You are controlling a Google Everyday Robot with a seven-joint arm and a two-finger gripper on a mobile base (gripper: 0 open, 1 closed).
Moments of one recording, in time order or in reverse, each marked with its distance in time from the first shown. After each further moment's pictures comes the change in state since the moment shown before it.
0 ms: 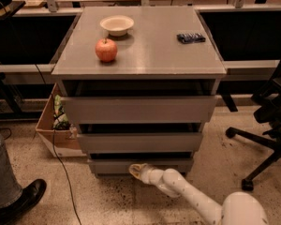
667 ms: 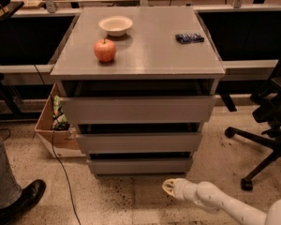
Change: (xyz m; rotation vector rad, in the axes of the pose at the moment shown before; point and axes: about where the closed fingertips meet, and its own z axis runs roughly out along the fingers) arm 0.071 0.039 -0.172 -0.137 0.232 0.168
